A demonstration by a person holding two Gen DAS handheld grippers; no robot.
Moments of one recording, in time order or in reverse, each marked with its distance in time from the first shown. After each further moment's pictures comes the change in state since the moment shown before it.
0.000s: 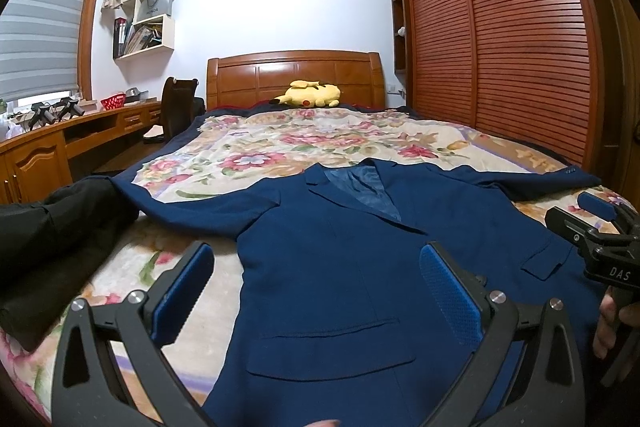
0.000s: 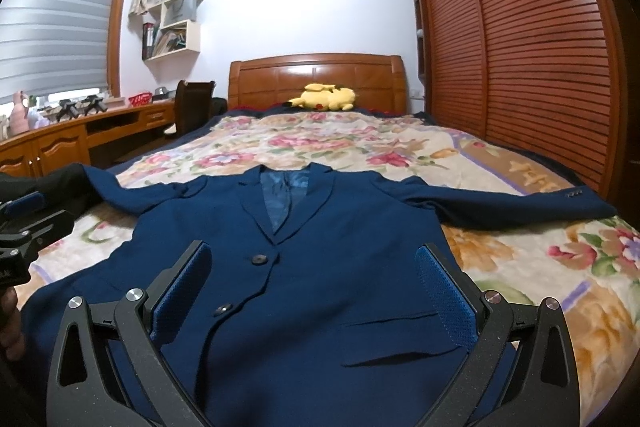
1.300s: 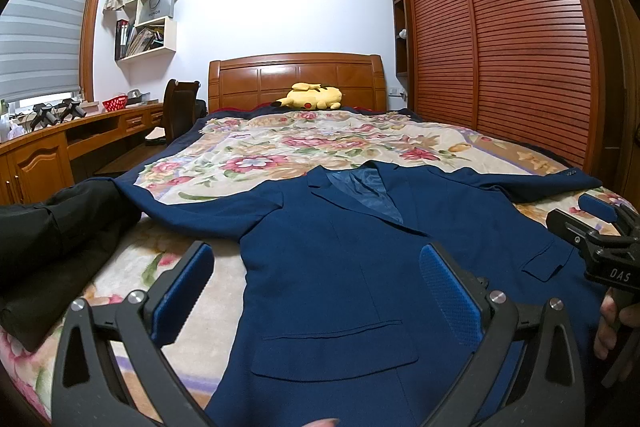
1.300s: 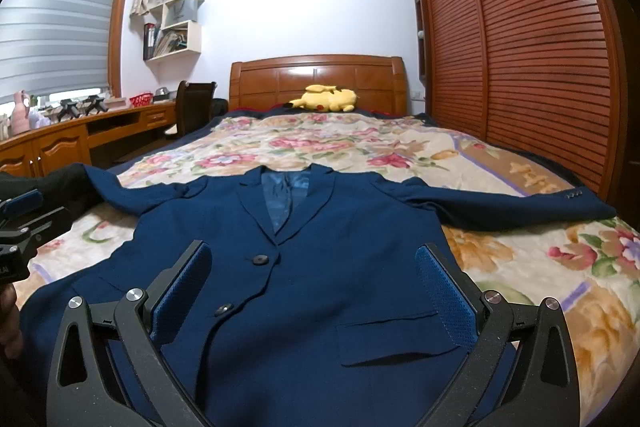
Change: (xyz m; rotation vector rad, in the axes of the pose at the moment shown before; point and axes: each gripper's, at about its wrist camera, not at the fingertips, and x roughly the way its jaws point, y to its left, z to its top) left arm -0.003 0.002 -0.001 -0.003 -0.008 0.003; right arm -0.001 0.000 0.000 -0.001 -0.007 -0.003
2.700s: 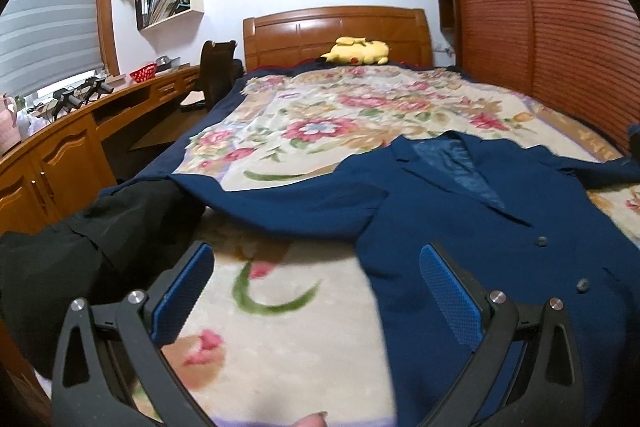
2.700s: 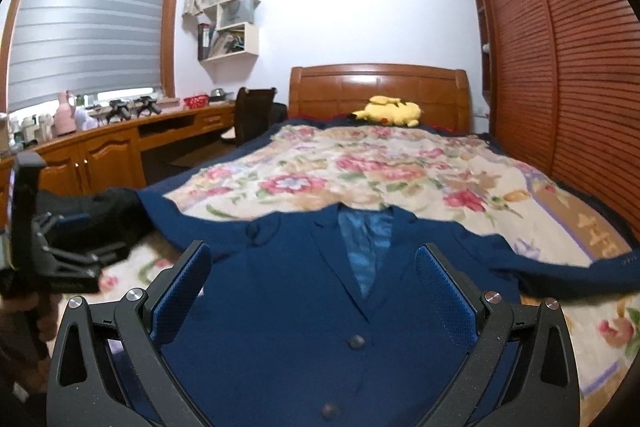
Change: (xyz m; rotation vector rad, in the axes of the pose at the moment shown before) left arm 0.058 0.111 0.040 0.013 0.200 0.138; right arm 0.043 0.080 0.086 -0.067 -0.001 0.211
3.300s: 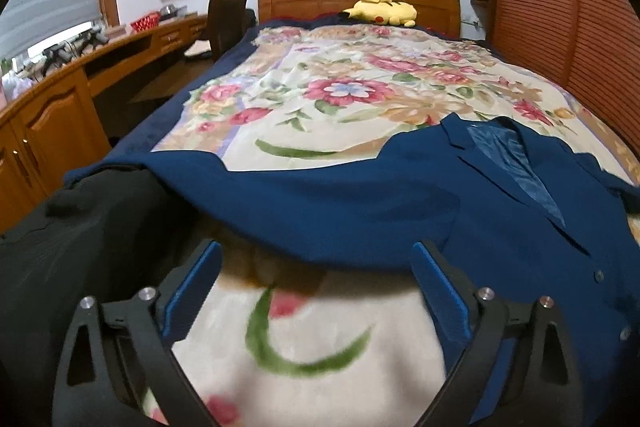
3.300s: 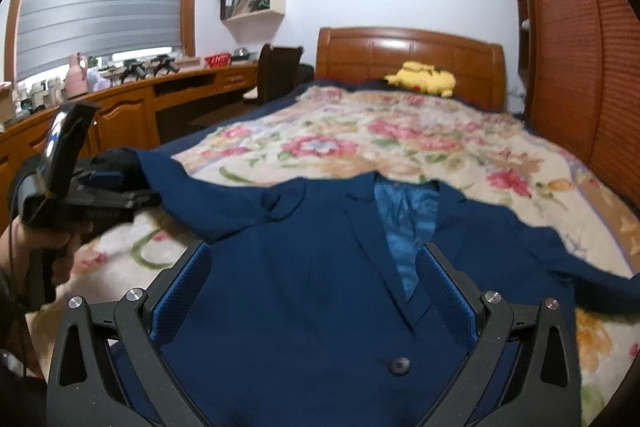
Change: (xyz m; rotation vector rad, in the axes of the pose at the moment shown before) left arm 0.116 0.048 0.028 -0.084 0.174 0.003; right arm 0.090 0.014 -0.022 -0.048 0.148 0.092
